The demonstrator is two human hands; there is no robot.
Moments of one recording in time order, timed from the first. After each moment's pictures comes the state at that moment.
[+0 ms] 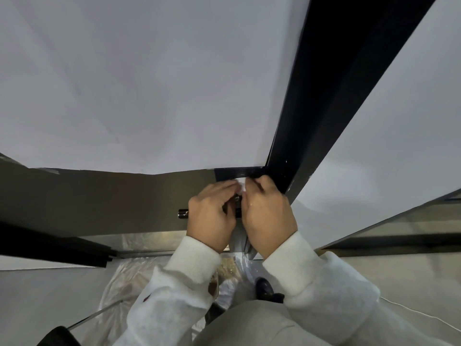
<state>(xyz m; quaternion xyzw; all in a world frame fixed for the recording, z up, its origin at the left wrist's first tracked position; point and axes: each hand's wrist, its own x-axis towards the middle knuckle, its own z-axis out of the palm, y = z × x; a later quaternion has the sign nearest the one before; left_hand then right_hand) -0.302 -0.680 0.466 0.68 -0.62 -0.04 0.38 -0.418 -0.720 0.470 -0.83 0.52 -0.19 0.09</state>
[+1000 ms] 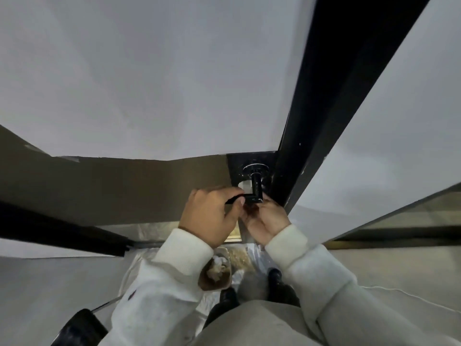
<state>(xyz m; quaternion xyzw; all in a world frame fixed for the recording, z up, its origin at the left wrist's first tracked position) -0.278 -0.652 0.474 0.71 -0.65 -0.16 0.21 -0.399 -0.711 0.406 -0.04 0.41 -0.37 0.83</state>
